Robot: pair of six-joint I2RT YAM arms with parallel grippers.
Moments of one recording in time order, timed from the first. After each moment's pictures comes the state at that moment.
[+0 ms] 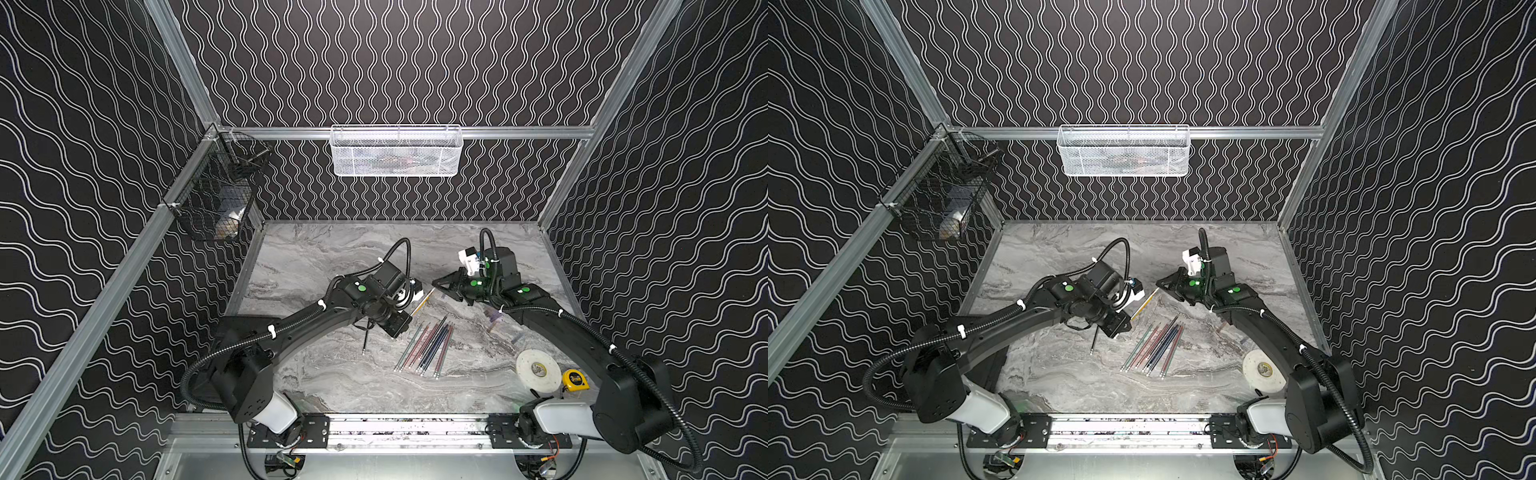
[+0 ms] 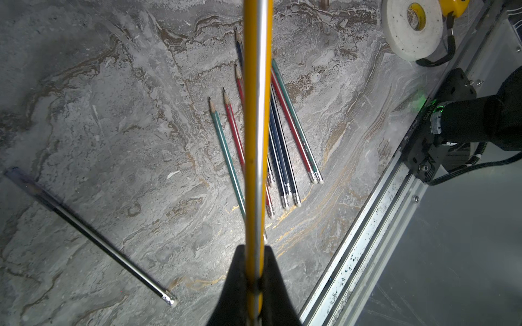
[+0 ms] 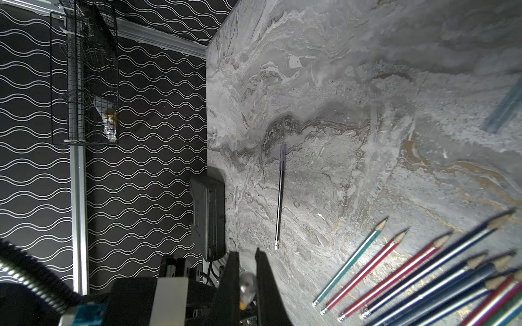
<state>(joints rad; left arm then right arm) -0.71 1.54 1.24 -0.80 0.30 -0.05 0.37 1.34 0.95 -0.23 -0.58 0.89</state>
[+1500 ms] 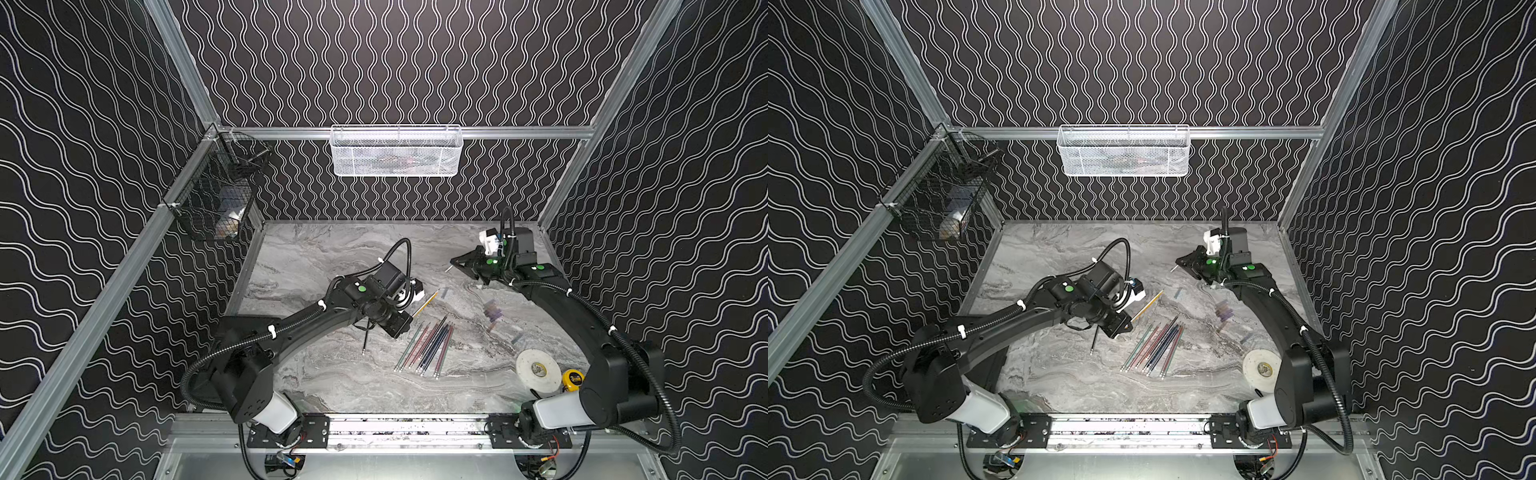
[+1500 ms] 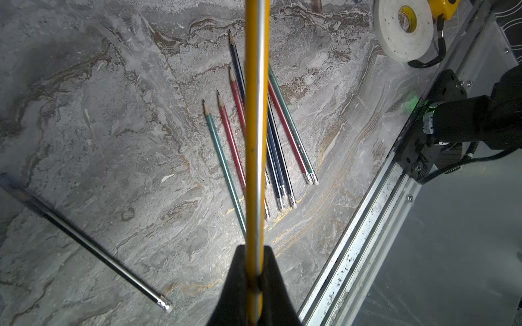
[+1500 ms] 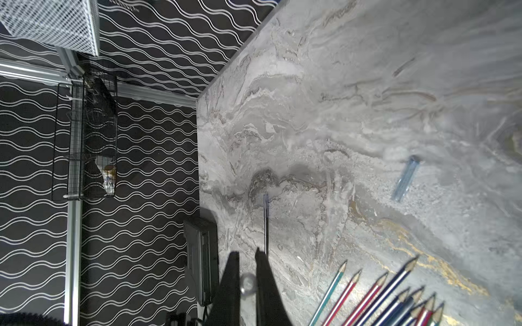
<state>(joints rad) -0.71 1.54 1.23 -0.79 0.31 -0.05 0.19 1.46 1.16 -0.34 -0.58 0.81</state>
